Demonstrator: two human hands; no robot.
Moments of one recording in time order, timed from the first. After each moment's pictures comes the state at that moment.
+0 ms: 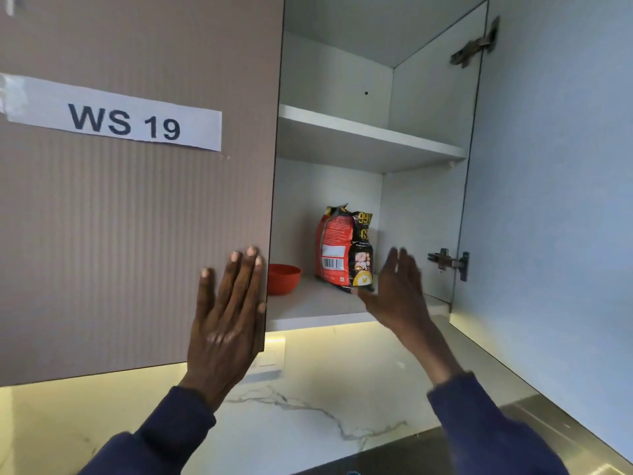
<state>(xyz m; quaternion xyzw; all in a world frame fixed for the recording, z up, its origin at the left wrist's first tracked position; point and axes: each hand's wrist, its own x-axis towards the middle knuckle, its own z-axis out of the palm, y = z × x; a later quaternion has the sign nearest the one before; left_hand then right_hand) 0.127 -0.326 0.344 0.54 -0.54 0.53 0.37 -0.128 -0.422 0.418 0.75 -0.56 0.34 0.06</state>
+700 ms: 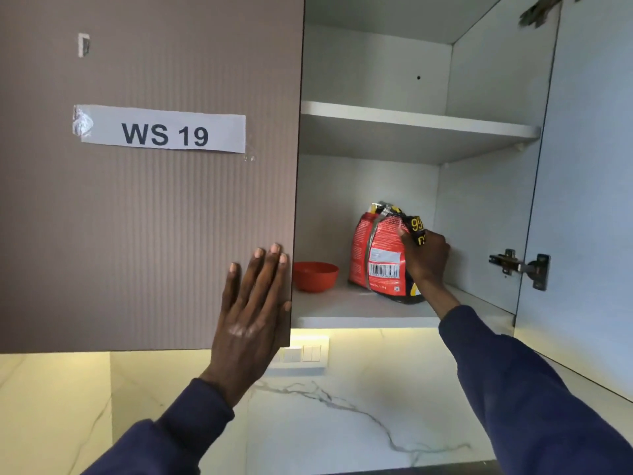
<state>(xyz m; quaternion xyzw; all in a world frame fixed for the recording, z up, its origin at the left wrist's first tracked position) 0.118 -0.309 0.353 0.57 -0.55 0.52 0.33 -0.095 -0.558 0.453 0.64 -0.36 0.66 -0.15</state>
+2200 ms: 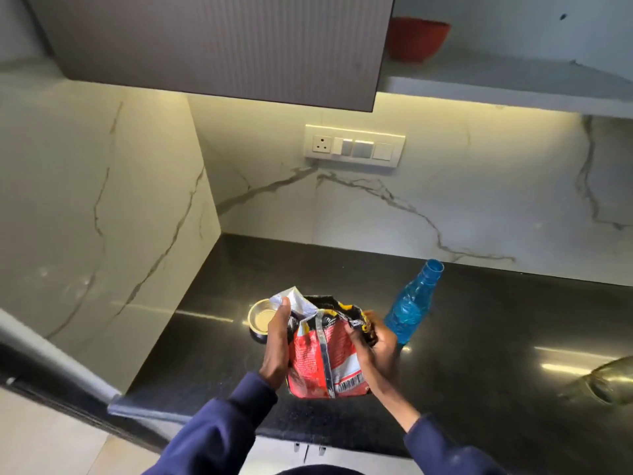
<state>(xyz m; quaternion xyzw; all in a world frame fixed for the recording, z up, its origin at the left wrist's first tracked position) 0.022 -0.155 0.032 0.52 -0.11 -0.43 0.73 -0.120 -0.268 0.001 0.70 -0.27 0.41 -0.53</state>
